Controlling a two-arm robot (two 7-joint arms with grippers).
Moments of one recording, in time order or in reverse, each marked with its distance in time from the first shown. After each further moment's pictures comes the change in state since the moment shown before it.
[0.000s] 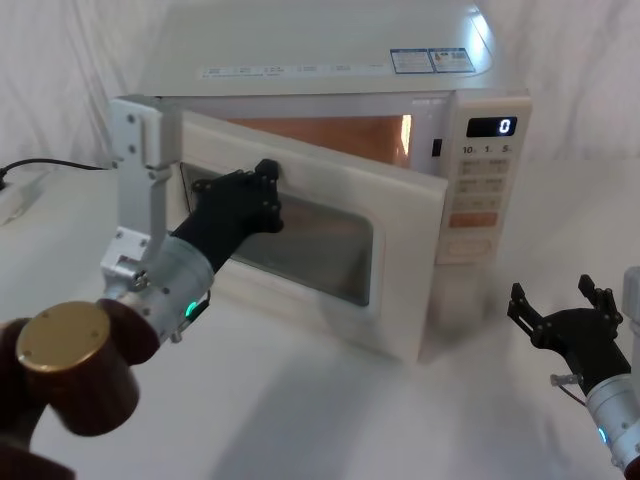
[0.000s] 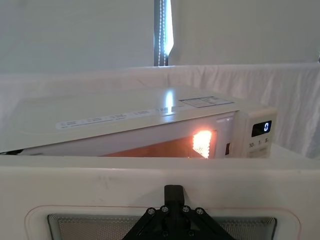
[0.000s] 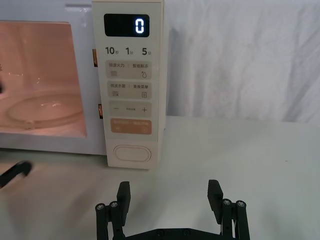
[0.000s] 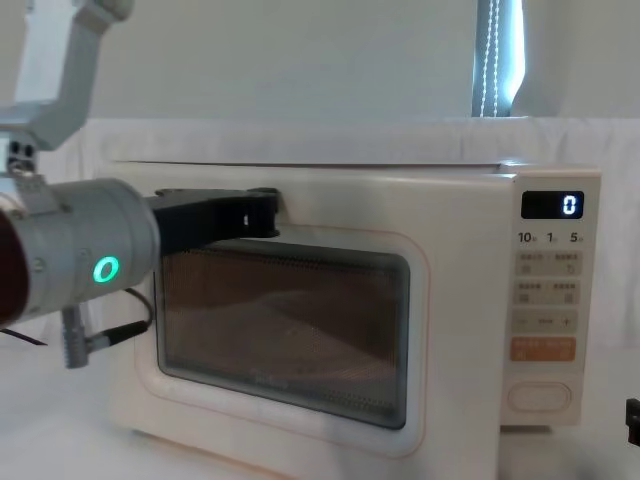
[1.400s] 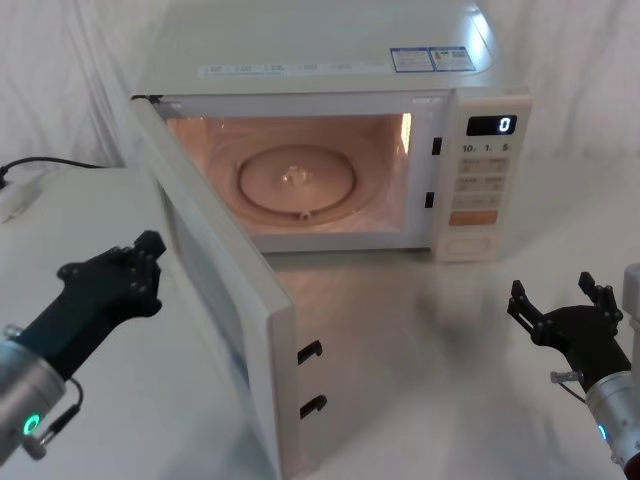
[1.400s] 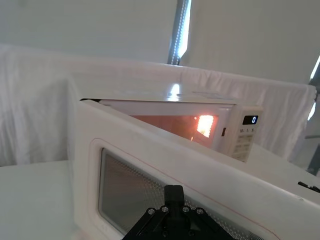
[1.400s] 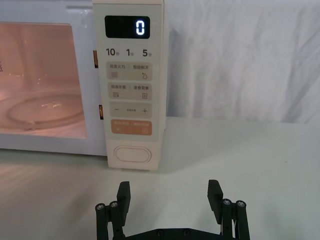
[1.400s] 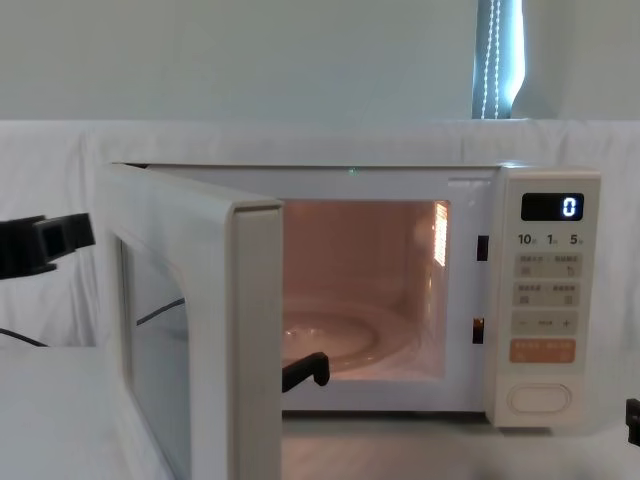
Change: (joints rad) left arm 0.438 0.128 -0.324 -0.326 -0.215 -0.007 -0.134; right arm 0.000 0.000 0.000 0.000 0.000 0.000 0.000
